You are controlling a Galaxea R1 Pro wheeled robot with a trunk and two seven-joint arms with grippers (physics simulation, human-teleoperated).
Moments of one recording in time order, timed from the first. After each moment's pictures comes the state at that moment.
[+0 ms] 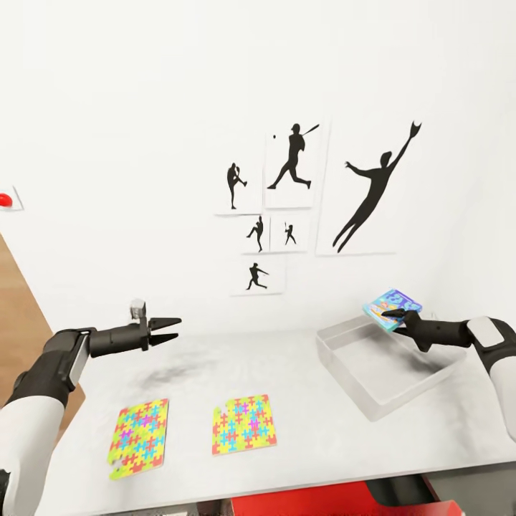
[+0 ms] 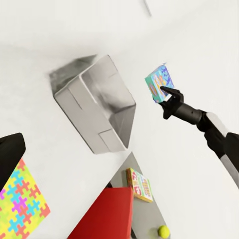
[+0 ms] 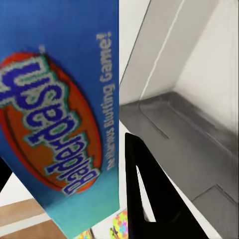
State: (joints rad) left arm -0.83 0.25 0.27 -0.79 0.02 1.04 -1.38; right arm -1.09 -0.43 -0.44 -0.33 -0.53 1.04 0.26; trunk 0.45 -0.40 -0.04
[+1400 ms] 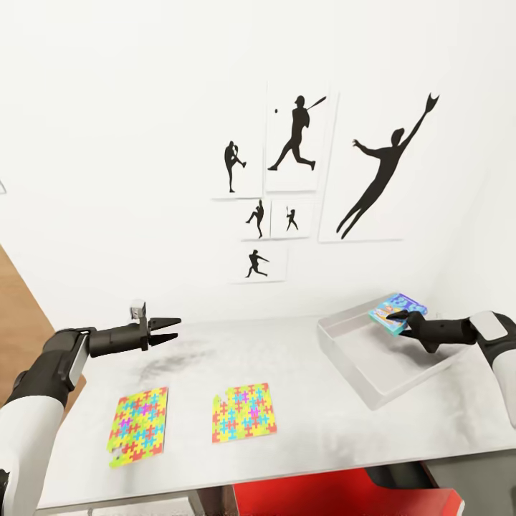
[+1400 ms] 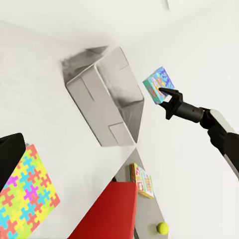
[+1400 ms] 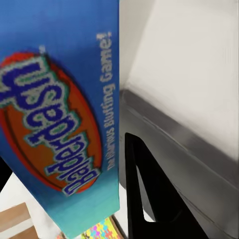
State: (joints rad) left arm -0.83 0.26 0.26 -0.79 0.02 1.04 -1.37; right arm -1.13 -0.44 -0.44 -0.29 -0.53 1.04 0.12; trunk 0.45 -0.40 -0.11
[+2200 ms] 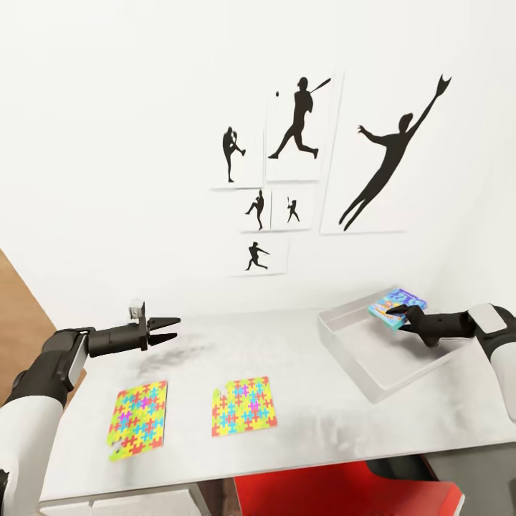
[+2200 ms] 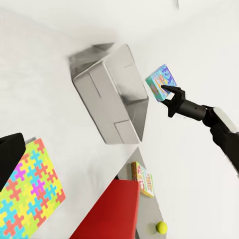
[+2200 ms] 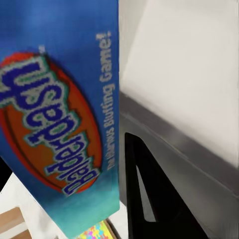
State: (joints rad) left arm -0.83 0.26 0.27 -0.79 0.02 1.04 -1.38; right arm -1.17 -0.44 -0.45 -0.29 -0.54 1.04 0.08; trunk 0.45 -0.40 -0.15
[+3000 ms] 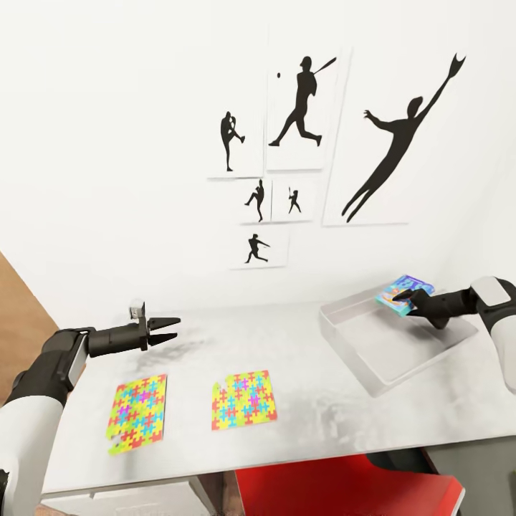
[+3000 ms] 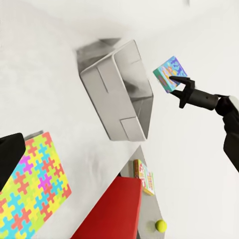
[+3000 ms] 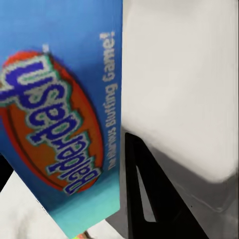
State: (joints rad) left arm -0.83 0.26 0.27 -0.79 0.02 1.04 -1.38; right arm -1.30 -0.43 -0.45 -0.28 -0.52 1.04 -0.12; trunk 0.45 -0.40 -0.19
